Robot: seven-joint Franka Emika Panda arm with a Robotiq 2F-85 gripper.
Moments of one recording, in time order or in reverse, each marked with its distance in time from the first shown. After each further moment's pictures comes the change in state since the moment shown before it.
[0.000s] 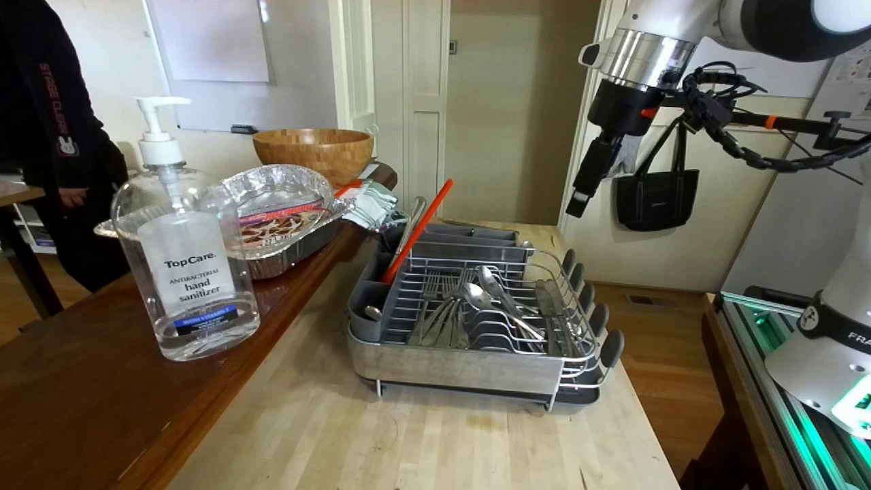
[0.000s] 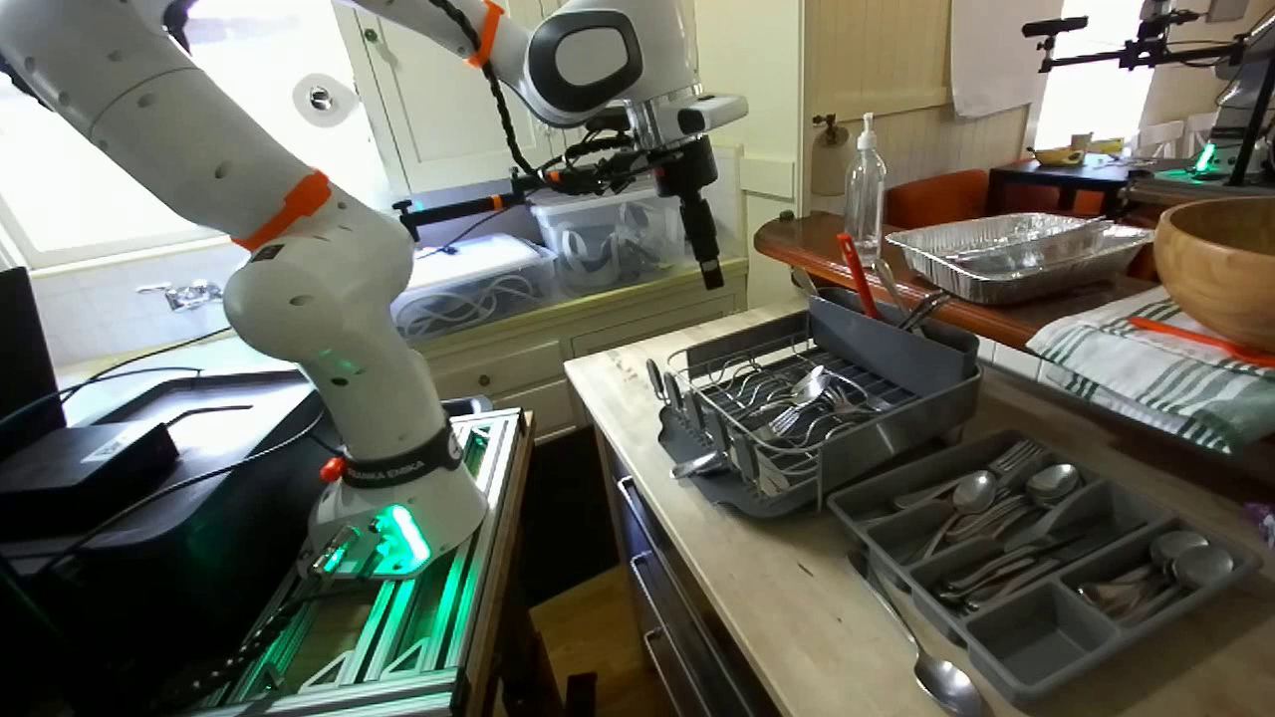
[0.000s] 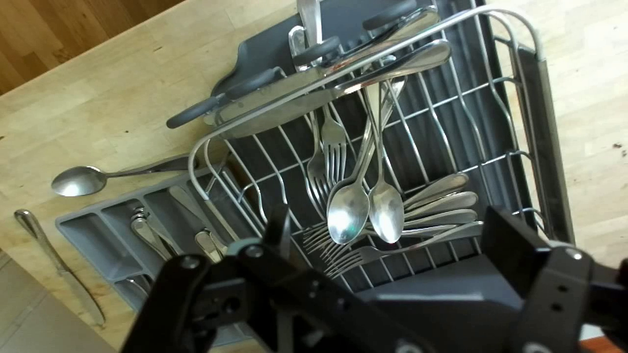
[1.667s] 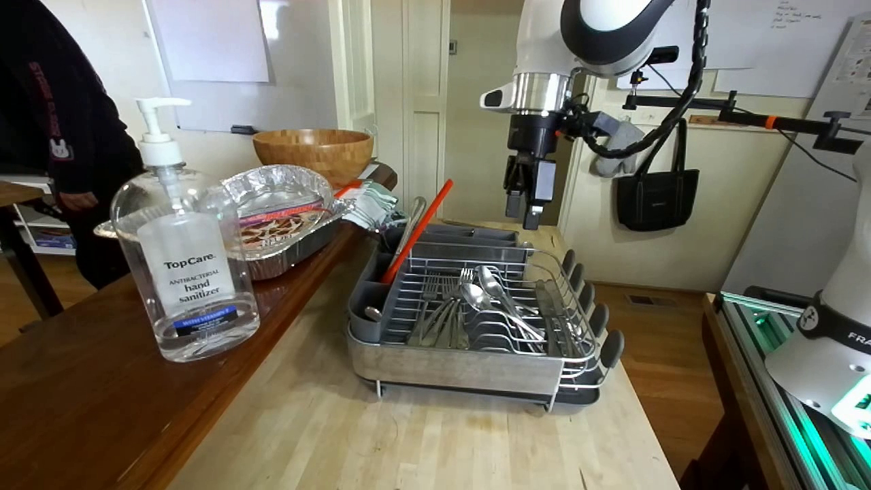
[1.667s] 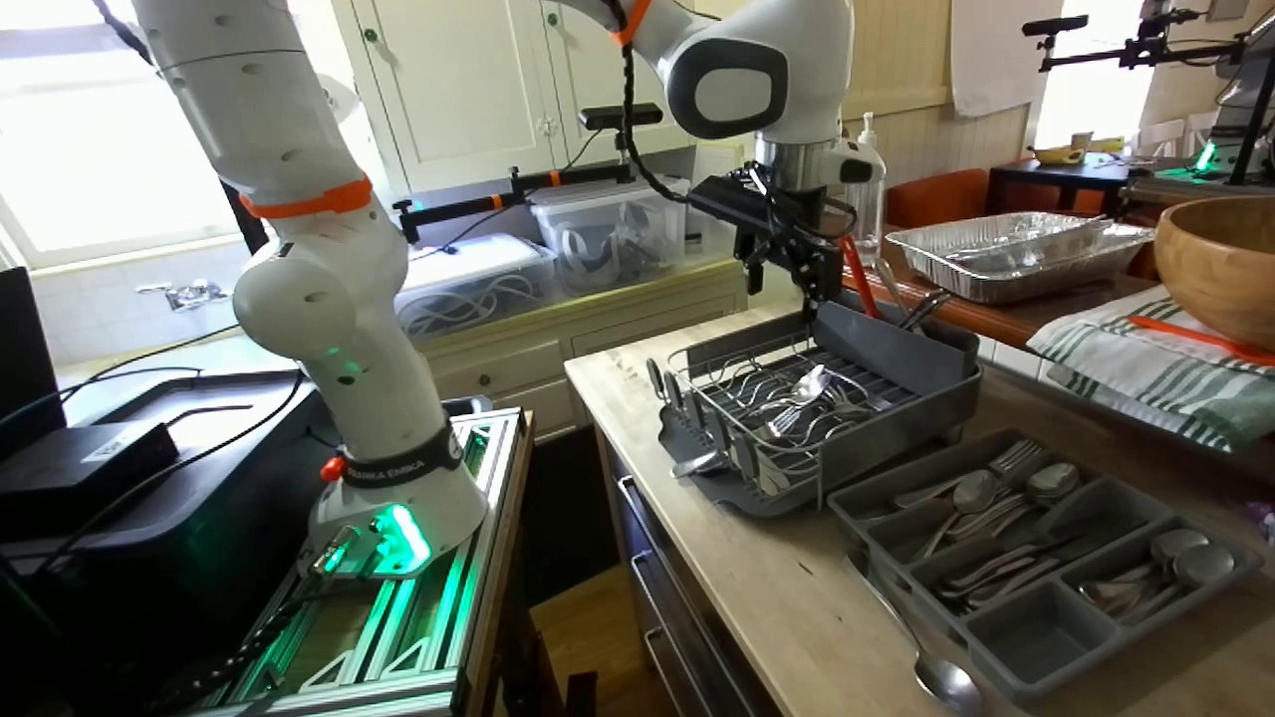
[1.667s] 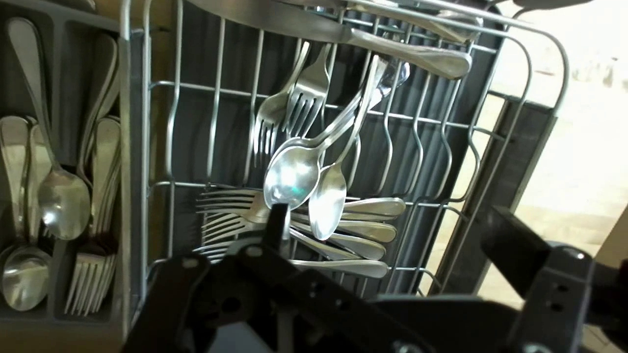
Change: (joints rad) arm 0.086 0.465 -0.264 0.344 0.221 -0.094 -0.935
